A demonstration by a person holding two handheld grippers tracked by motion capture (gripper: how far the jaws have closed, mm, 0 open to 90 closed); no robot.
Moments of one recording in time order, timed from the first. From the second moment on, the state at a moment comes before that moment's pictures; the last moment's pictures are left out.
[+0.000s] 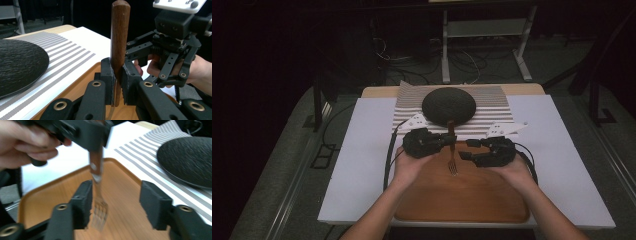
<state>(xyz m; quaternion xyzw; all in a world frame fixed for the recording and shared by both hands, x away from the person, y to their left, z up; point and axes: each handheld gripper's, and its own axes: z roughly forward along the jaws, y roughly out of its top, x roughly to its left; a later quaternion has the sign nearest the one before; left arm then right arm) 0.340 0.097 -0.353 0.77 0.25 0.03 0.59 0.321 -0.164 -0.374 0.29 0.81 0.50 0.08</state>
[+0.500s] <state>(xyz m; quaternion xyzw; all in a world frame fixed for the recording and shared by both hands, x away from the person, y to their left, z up) 0.346 0.144 -0.350 0.77 0.24 0.01 0.59 0.310 -0.204 -0.404 0.32 0.81 0.48 0.10</state>
